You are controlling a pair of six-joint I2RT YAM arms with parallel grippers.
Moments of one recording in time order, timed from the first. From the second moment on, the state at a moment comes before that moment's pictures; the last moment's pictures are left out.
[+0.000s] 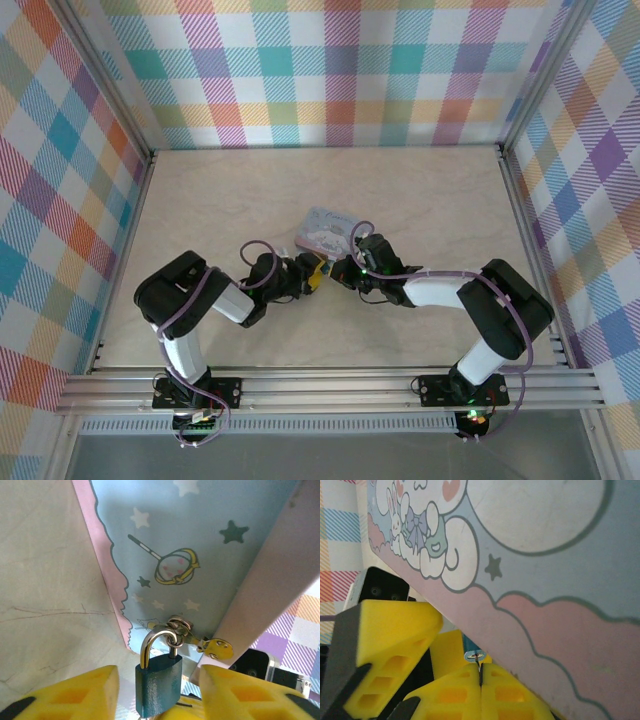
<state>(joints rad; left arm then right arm) -0.64 1.81 0.45 1.00 0.27 -1.70 0.71 1.61 0.65 0.30 -0.30 1.06</state>
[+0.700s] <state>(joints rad) -0.67 1.91 0.47 1.15 0.23 -1.78 0.70 1.60 0.65 0.31 -0.30 1.12</state>
